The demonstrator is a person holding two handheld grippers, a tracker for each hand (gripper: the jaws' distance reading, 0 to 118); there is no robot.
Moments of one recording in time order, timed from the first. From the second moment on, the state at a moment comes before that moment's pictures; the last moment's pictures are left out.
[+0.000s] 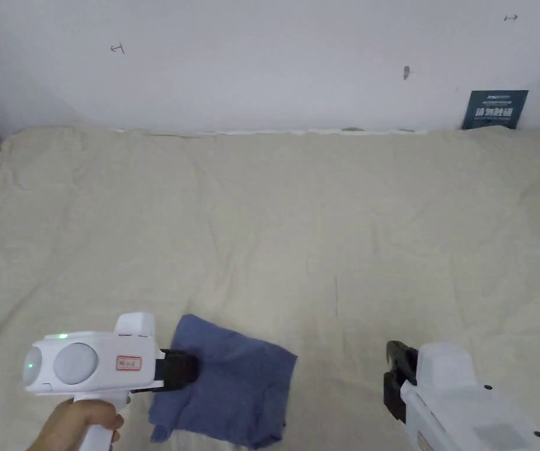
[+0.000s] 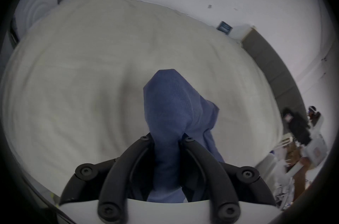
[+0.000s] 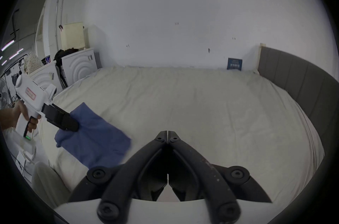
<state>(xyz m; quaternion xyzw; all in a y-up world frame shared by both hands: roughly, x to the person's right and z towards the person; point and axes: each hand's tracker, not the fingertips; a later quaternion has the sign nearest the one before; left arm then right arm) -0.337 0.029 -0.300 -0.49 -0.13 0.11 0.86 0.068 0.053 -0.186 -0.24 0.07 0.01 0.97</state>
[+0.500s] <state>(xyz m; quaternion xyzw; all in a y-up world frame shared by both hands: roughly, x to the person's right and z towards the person) -0.617 0.008 -0.355 -0.51 0.15 0.04 0.85 -0.004 0.057 -0.252 -0.24 0.09 0.03 0.97</state>
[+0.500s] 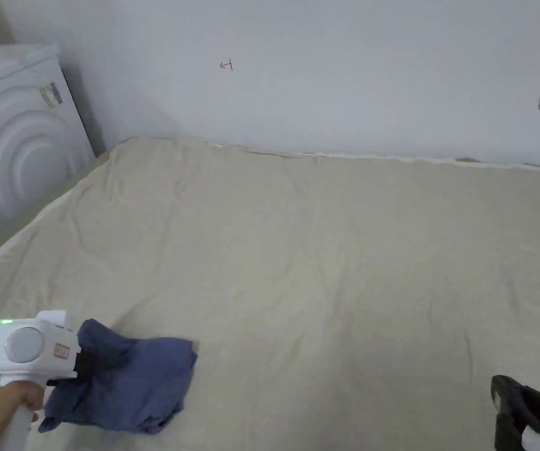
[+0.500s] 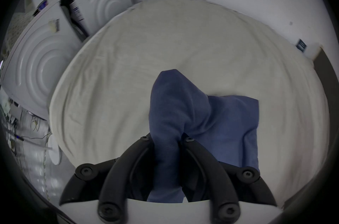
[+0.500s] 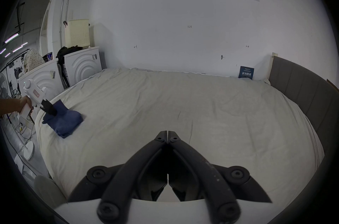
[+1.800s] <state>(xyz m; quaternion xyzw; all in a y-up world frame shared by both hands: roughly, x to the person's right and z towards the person) -0.236 0.244 -0.178 0.01 0.07 -0.01 1.00 0.131 0.226 -0.154 -0.03 -0.03 0.07 1.00</state>
